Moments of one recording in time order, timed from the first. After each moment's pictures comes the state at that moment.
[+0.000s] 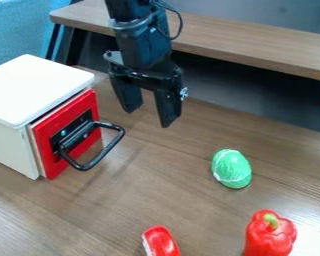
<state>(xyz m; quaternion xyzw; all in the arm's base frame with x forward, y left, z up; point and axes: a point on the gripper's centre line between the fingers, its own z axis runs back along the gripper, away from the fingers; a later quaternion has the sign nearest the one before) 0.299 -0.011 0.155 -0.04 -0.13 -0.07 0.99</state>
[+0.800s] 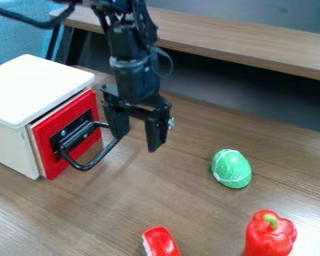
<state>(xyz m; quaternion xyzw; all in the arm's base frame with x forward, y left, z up) 0.309 0.016 0.099 -0.02 -0.06 -0.03 1.00</state>
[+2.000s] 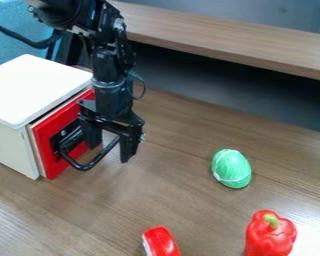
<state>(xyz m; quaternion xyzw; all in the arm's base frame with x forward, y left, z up) 0.311 0.066 0.062 0.03 -0.03 0.02 1.00</state>
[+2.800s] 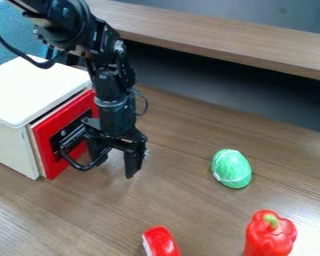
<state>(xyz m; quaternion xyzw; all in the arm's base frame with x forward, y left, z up) 0.309 0.056 0.037 0.00 -0.03 0.02 1.00</state>
